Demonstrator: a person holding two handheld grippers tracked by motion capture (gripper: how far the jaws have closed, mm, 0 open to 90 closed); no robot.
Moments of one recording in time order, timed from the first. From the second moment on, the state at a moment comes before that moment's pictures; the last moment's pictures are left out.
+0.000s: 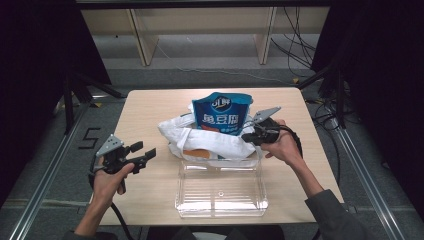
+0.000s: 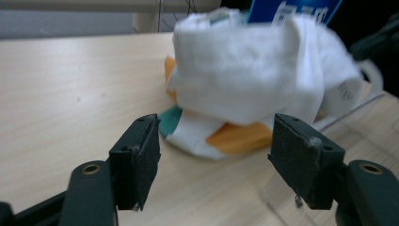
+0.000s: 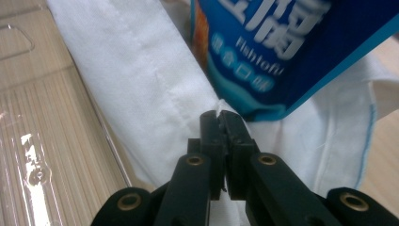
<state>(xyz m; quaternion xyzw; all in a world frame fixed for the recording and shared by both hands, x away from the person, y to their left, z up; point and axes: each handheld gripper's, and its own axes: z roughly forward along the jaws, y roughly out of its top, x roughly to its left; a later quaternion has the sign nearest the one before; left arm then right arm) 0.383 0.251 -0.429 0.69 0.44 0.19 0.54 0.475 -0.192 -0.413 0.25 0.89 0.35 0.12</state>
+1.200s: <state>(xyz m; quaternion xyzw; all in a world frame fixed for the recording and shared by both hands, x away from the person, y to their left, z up) 0.502 0.183 -0.454 0.79 0.38 0.14 0.45 0.538 -0.222 -0.424 0.37 0.86 0.33 0.15</state>
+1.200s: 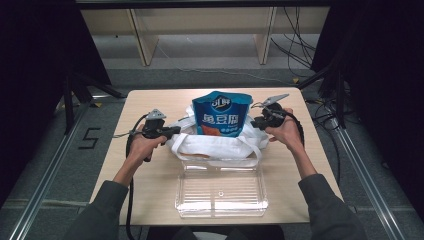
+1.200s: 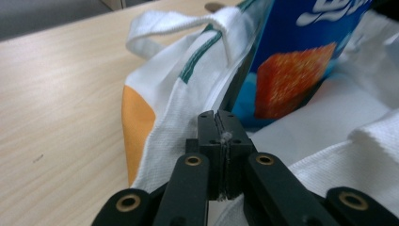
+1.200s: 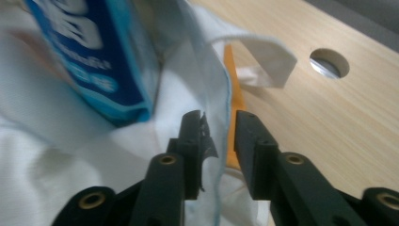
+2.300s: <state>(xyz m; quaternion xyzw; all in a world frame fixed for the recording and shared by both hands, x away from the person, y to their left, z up) 0.506 0.179 -0.474 0.86 0.31 0.18 0.36 0.556 -0.237 -0.453 0.38 0.83 0.39 0.15</state>
